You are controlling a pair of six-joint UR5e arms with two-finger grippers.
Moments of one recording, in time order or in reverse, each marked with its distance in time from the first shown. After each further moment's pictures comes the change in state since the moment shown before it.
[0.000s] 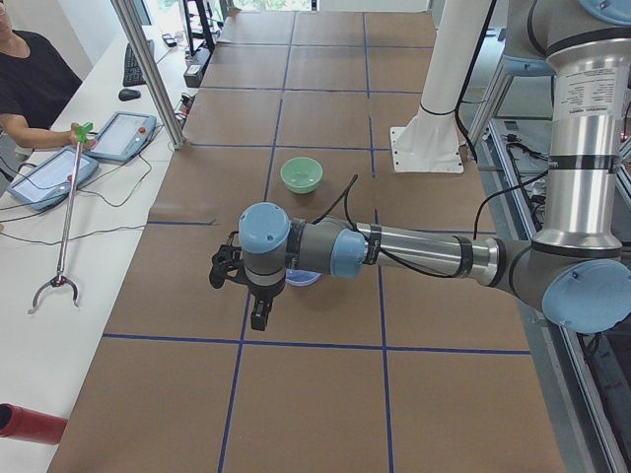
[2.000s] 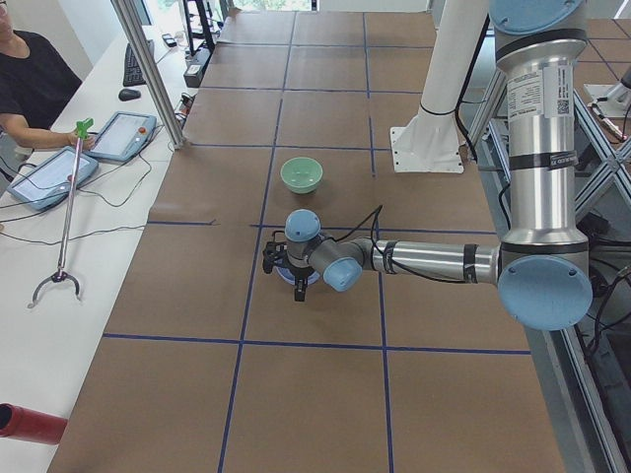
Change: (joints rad) left arm 0.565 0.090 0.106 -0.616 0.171 -0.751; right arm 0.001 0.000 0.000 0.000 0.000 0.000
